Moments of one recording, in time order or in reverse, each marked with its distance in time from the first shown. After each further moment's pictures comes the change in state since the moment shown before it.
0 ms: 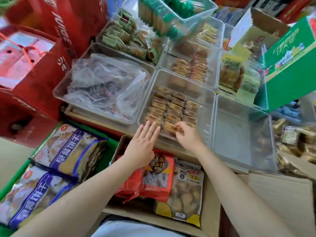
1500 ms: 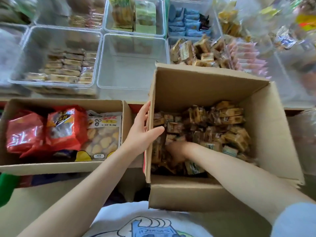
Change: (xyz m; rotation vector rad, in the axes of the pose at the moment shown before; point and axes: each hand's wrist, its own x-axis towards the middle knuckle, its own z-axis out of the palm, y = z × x) left_hand -0.067 0.458 0.005 -1.240 -0.074 -0.083; right_hand -0.294 0.363 -0.026 -0.412 -0.769 0.015
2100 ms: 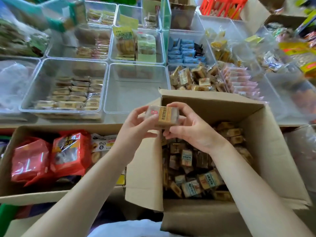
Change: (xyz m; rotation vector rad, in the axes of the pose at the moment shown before) left_hand 0.023 0.061 -0.052 -0.372 0.064 0.006; right_hand -0.128 -0.008 -0.099 1.506 0.553 -0.821
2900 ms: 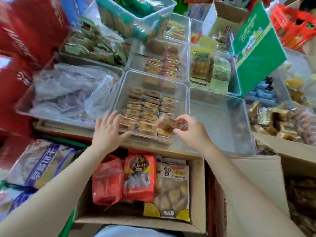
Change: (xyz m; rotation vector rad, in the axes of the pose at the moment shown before) left_hand 0.122 -0.033 -0.451 1.436 0.293 0.069; right_hand 0.317 0.050 0.196 -1.081 0.369 0.111
